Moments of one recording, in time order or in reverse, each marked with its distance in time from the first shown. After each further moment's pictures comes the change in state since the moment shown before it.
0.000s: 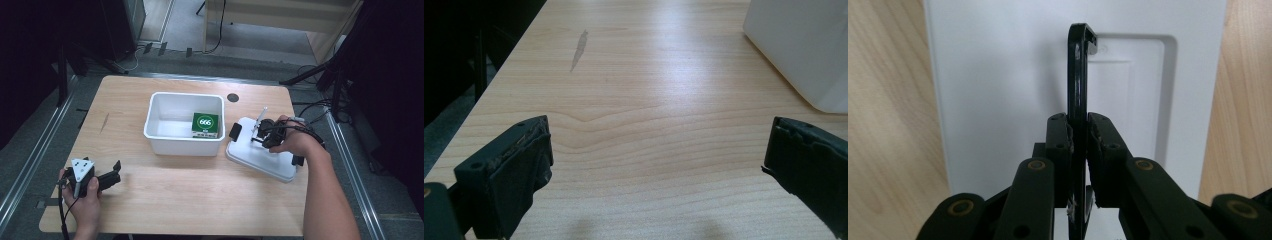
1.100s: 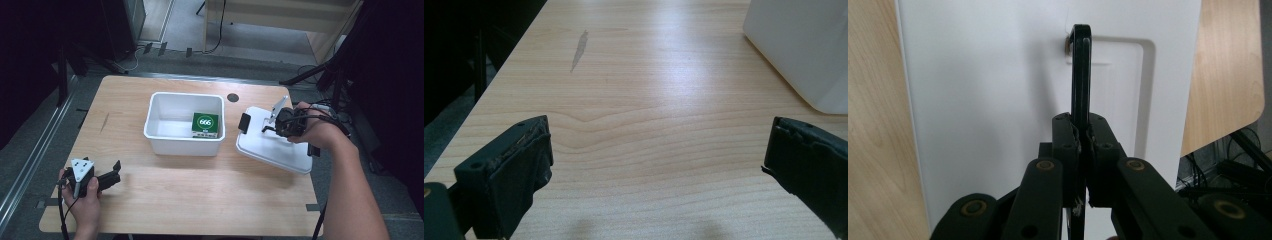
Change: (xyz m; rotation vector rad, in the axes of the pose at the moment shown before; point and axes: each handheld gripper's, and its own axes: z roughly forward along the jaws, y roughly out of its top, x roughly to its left) left arm 0.000 0.000 0.000 0.000 0.000 -0.003; right arm -0.014 -0.023 -0.077 -0.072 -0.079 -0.103
